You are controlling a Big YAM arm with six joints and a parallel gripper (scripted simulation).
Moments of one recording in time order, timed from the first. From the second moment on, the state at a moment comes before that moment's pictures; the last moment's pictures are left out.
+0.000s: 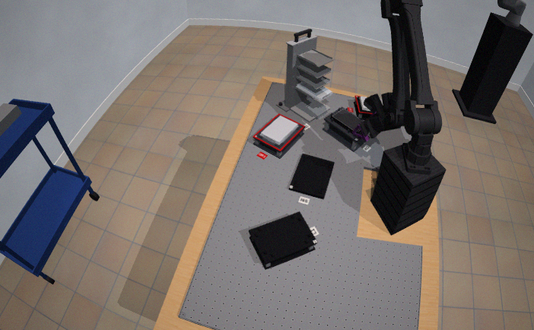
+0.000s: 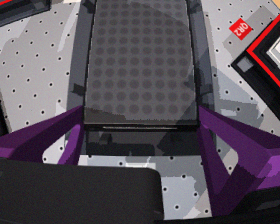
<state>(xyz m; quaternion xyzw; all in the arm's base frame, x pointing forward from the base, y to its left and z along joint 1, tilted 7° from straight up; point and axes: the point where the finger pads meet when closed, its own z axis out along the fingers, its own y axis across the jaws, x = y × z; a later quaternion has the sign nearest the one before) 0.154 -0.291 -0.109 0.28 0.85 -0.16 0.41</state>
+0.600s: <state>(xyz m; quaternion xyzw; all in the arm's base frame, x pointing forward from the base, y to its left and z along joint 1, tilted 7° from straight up) 0.153 -0.290 -0.096 0.28 0.85 -0.16 0.41</state>
